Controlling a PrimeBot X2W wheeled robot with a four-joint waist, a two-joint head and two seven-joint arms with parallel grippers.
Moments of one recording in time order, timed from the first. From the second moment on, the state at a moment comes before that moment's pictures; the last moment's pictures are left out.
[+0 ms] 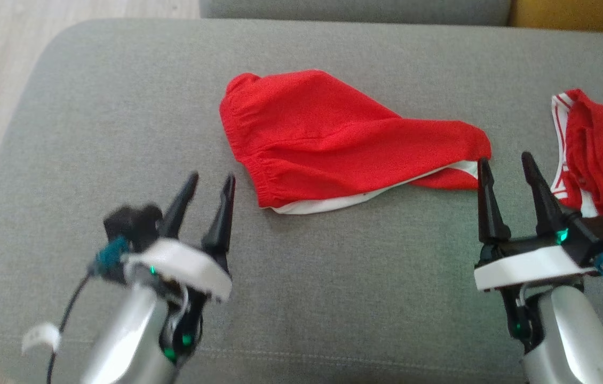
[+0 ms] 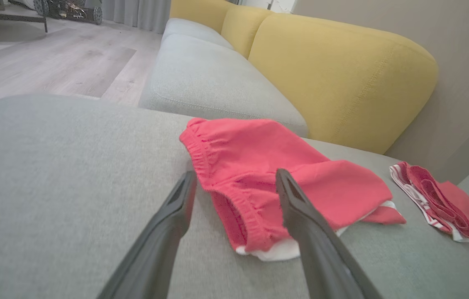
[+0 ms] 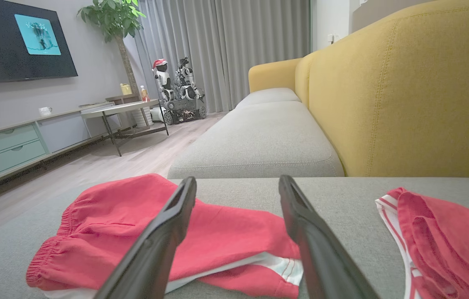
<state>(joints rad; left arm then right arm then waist) -0.33 0.15 -0.47 0.39 -0.54 0.00 -0.25 -0.19 -0.06 0.05 0.26 0.17 0.13 -0.25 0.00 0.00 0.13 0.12</state>
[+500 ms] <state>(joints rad) -0.21 0.06 -0.34 0.39 -0.38 -0.09 -0.25 -0.17 -0.06 0.05 0.26 0.17 0.13 -0.25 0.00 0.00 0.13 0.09</state>
